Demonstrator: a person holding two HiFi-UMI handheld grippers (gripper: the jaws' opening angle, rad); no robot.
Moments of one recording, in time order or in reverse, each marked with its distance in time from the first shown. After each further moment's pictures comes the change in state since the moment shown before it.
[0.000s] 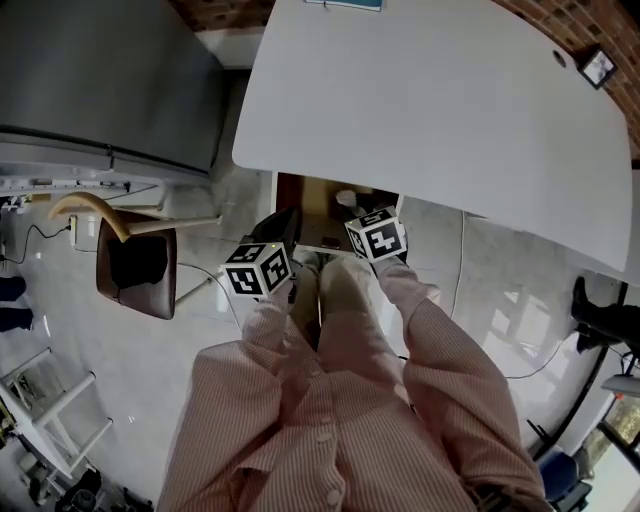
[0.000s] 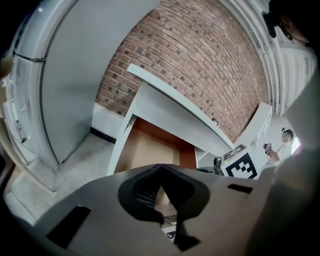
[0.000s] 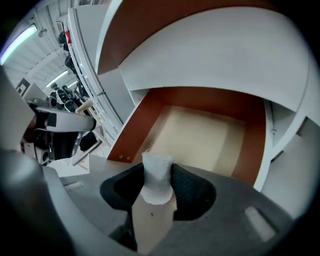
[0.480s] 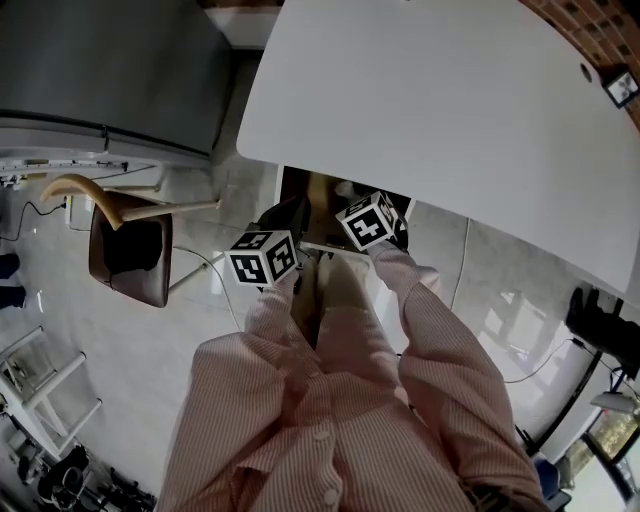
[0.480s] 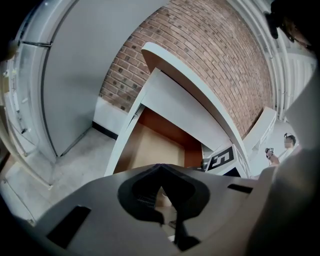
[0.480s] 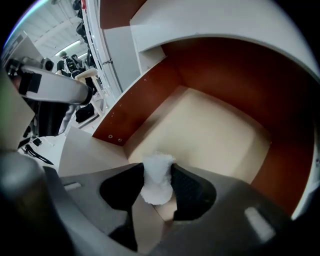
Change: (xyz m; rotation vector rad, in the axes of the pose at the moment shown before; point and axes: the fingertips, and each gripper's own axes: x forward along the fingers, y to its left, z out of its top) left arm 0.025 0.016 -0.008 -0.058 0.009 0.010; right arm 0.056 0.000 -0.006 -0.259 0.153 0.001
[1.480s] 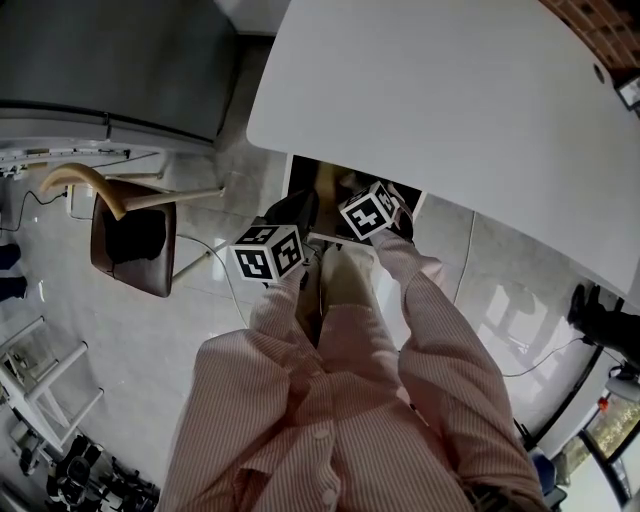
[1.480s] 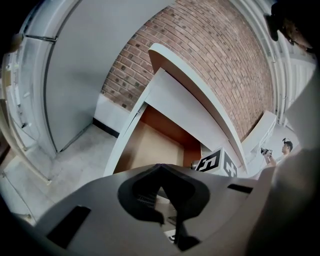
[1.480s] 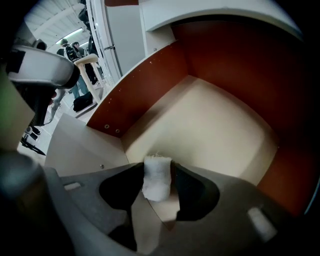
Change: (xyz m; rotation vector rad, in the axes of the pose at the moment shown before) left arm -0.005 0.005 -0.007 -0.038 0.012 -0.015; right arm 0.020 0.005 -0.006 -0.075 0.092 -0.029
